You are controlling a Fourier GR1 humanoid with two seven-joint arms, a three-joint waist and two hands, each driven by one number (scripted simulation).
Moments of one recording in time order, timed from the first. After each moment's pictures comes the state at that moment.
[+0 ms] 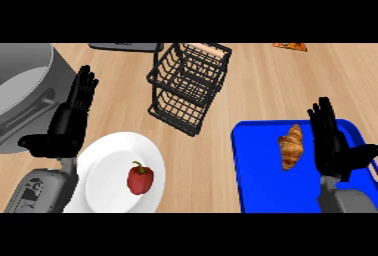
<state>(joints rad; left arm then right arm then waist) -0.24 0.28 -0.11 -1.50 0.12 0.21 -0.12 -0.10 -0.25 0.03 -1.36 -0.30 -0.27 -0.18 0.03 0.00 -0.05</state>
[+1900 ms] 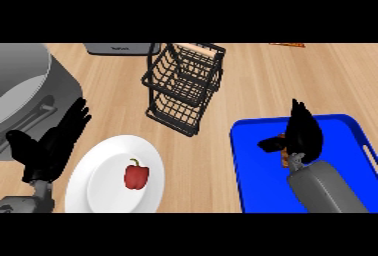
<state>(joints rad) -0.06 0.37 -0.08 -1.54 0.25 0.06 0.17 -0.33 -0.31 0.35 -1.32 0.81 -0.23 0.98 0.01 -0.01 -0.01</state>
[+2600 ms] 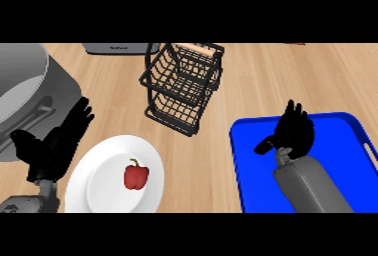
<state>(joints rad) -0.07 0.33 -0.07 -1.55 0.22 0.06 0.18 -0.36 -0.19 0.28 -1.31 0.97 -0.09 1.11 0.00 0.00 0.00</state>
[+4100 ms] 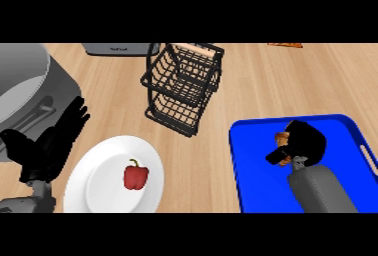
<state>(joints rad) -0.06 0.28 0.02 -1.58 0.17 -0.02 0.22 -0.29 -0.21 0.17 -1.18 1.08 -0.01 0.87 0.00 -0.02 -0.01</state>
